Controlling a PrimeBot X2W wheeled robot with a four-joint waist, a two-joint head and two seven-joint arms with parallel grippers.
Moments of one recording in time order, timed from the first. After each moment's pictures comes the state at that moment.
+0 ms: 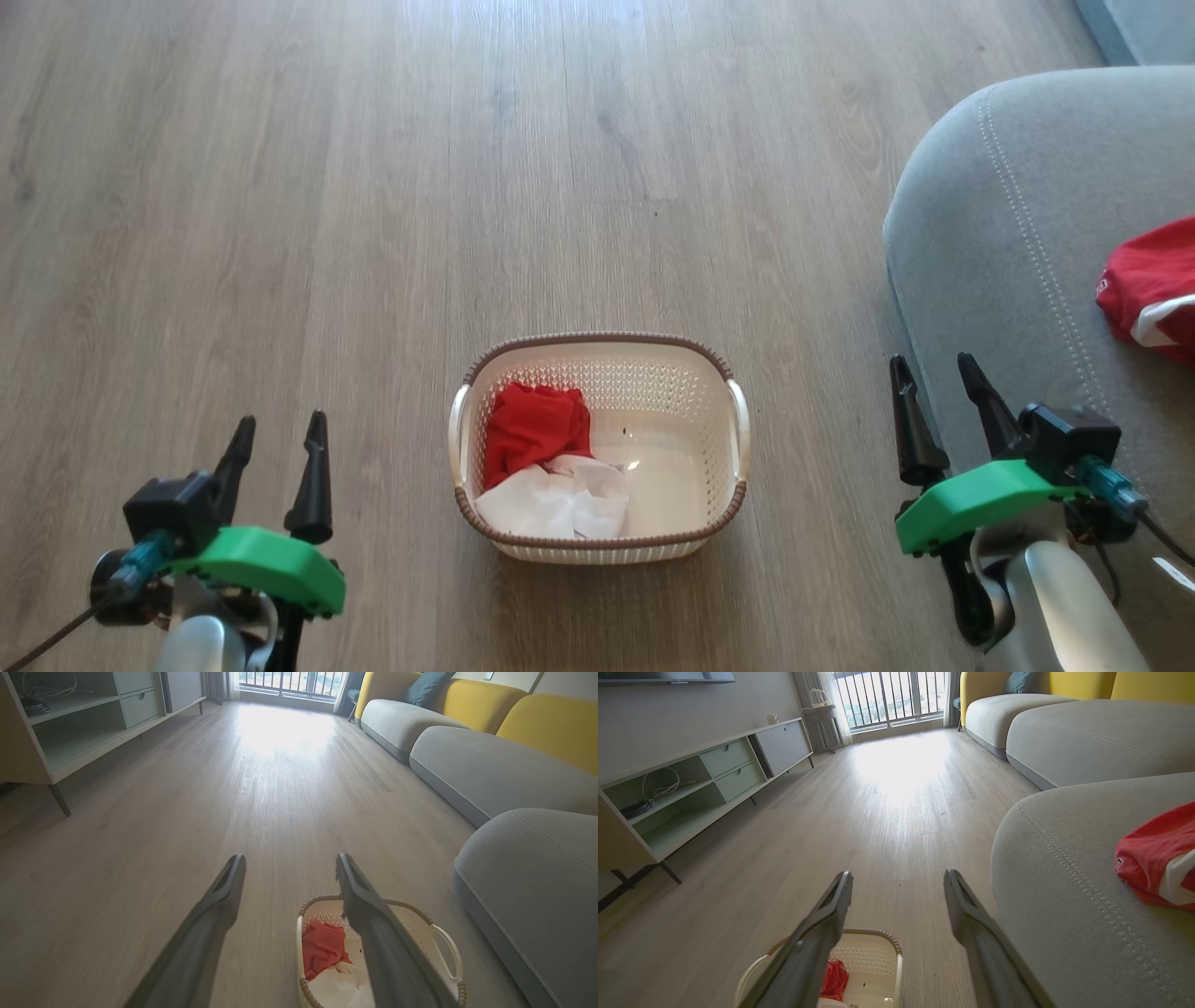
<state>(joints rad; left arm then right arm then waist) -0.10 0.07 0.06 0.35 -0.22 -0.13 -0.25 -0.19 -0.06 -0.02 0.44 0.23 0.13 -0.25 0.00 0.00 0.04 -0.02</state>
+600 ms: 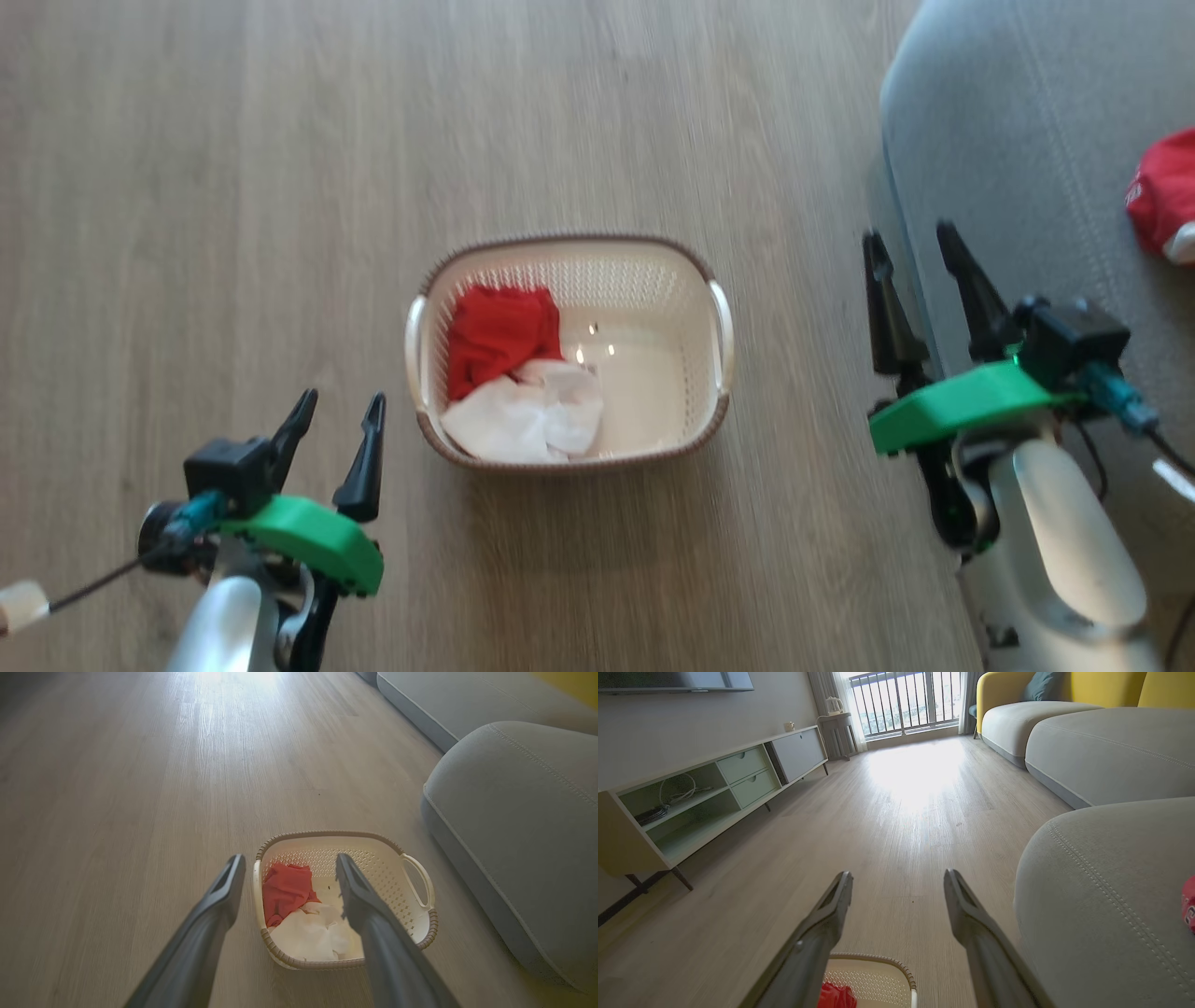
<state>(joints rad) -0.18 0.12 -0.11 0.42 -0.27 -0.13 -0.25 -0.32 -0.06 0.06 0.31 0.26 0.13 -0.25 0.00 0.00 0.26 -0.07</state>
